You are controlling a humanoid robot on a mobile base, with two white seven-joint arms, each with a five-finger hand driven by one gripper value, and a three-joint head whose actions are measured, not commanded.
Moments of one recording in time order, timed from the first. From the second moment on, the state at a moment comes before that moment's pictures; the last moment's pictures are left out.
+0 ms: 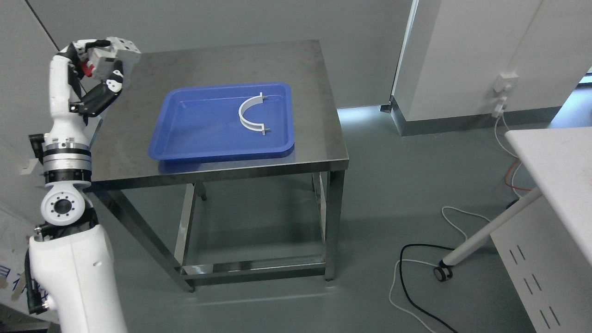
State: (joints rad) left arm -0.78 0.03 0.40 -1.29 -0.31 -0.29 -0.15; right arm 0.09 0.00 0.00 -0.24 0.07 0.06 -0.14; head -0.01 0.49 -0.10
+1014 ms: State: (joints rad) left arm -0.61 0.01 0.45 -1.55 -0.16 -0.24 -0.15; right arm 0.09 0.00 0.00 -0.24 0.07 0.06 -0.14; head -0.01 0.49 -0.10
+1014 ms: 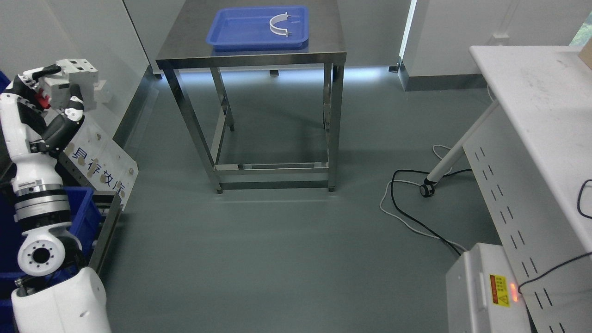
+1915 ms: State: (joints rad) left arm -0.80 0.00 0.45 -1.62 -0.16 -0.14 -0.15; right arm 0.09 0.00 0.00 -0.24 0.07 0.06 -0.13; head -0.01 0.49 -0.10
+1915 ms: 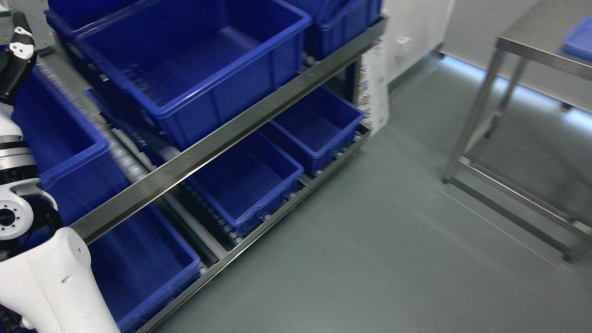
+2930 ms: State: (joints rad) left arm -0.95 0.00 0.26 -1.40 -0.41 0.17 -0.09; right arm 0.09 0.00 0.00 -0.24 0.07 0.05 -0.13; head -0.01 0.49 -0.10
